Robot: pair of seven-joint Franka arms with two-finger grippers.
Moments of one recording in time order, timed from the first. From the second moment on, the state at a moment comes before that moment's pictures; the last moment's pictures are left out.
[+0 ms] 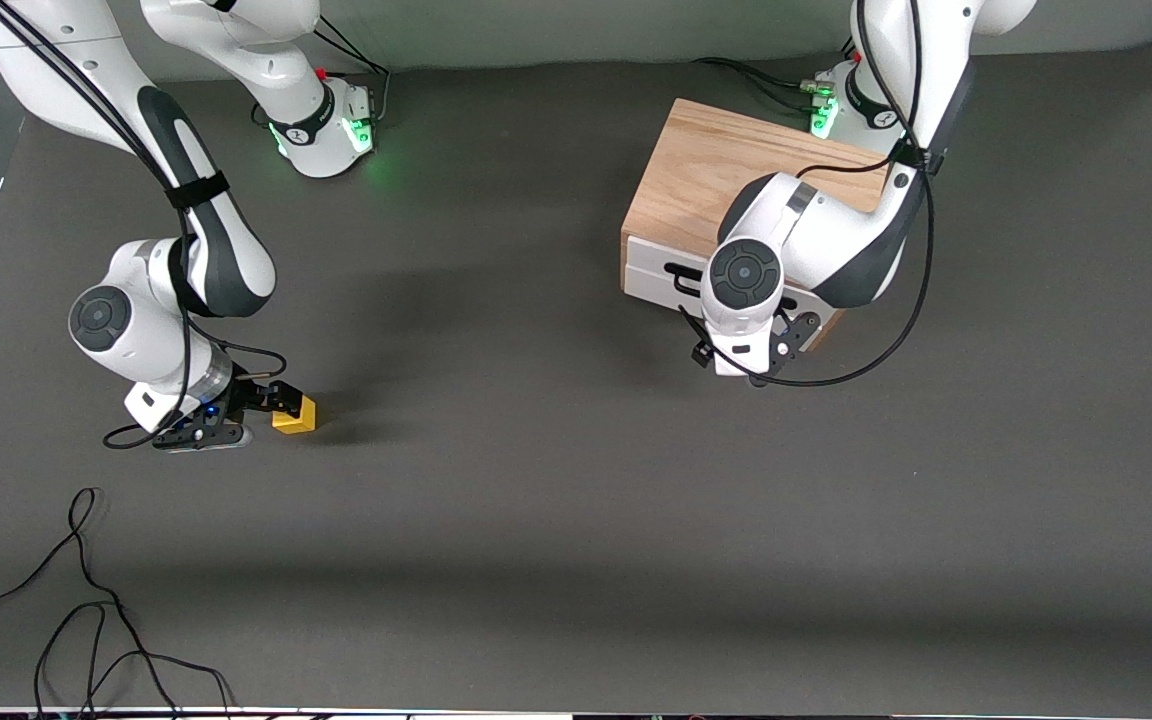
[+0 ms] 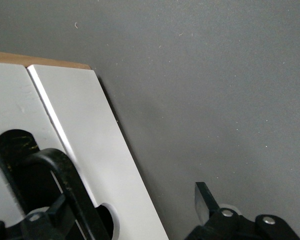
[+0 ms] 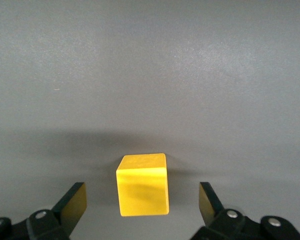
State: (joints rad) left arm -0.48 0.37 -0.11 -1.90 0.03 2.01 -1.42; right arm 0.04 0.32 -0.02 -2.16 0.02 2.53 -0.05
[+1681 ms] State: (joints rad) left arm -0.48 0.50 -0.11 -1.65 0.14 2.14 -1.41; right arm 0.04 0.43 -0.02 -2.21 0.02 2.67 -0.05
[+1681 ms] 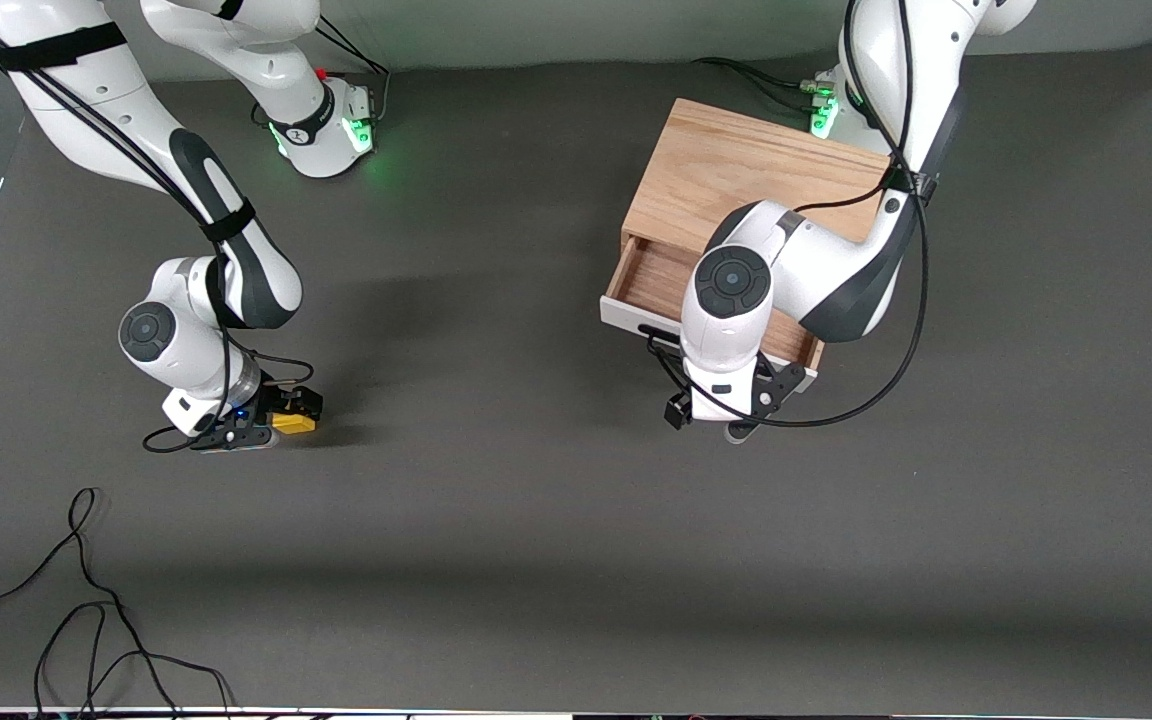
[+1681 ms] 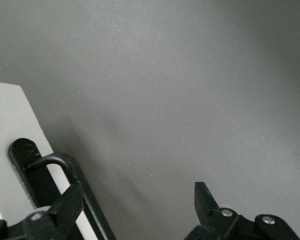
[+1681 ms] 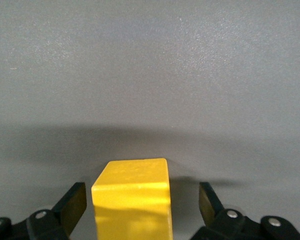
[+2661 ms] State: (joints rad) left arm -0.43 0.37 -0.10 -1.20 0.13 1.45 -1.15; right arm 0.04 0.43 -0.02 -2.21 0.02 2.69 -0.07
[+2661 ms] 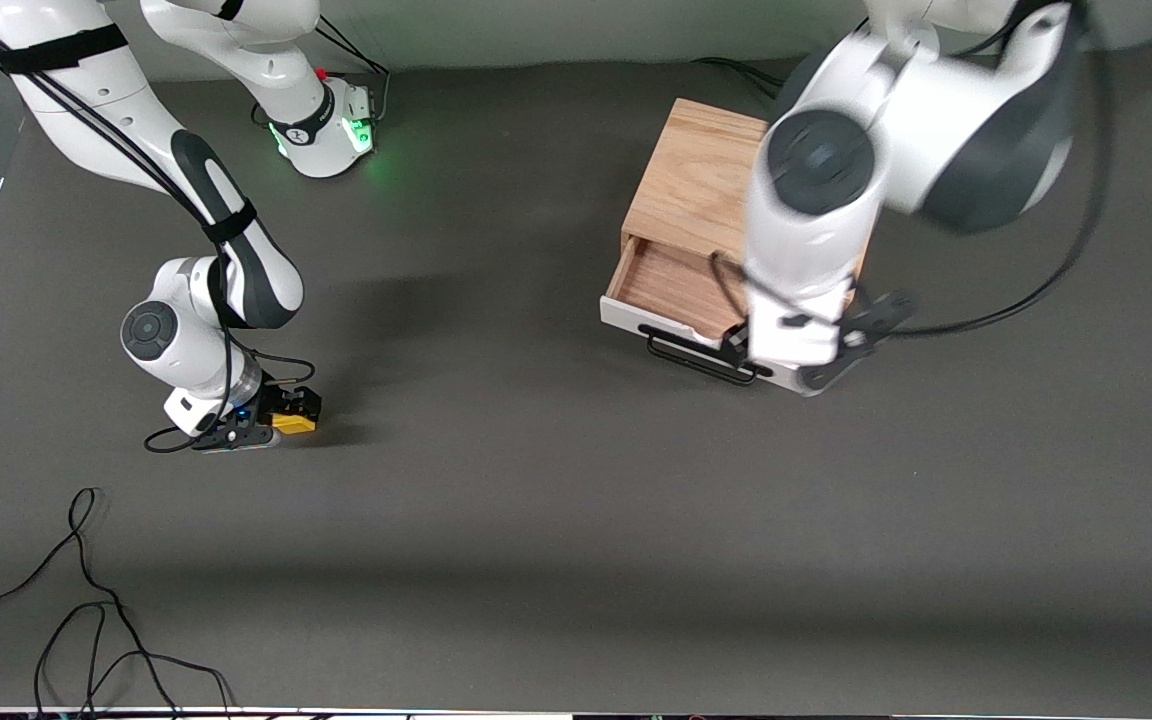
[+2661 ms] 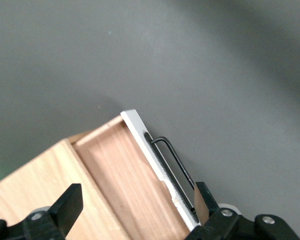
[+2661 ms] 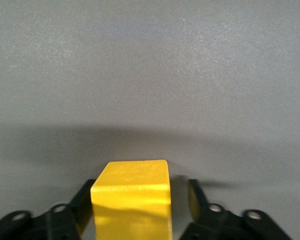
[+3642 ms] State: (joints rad) left arm -0.14 0.20 -0.09 -1.29 0.09 1.45 -0.19; right arm 0.33 0.28 0.00 -1.90 0.03 2.15 0.34
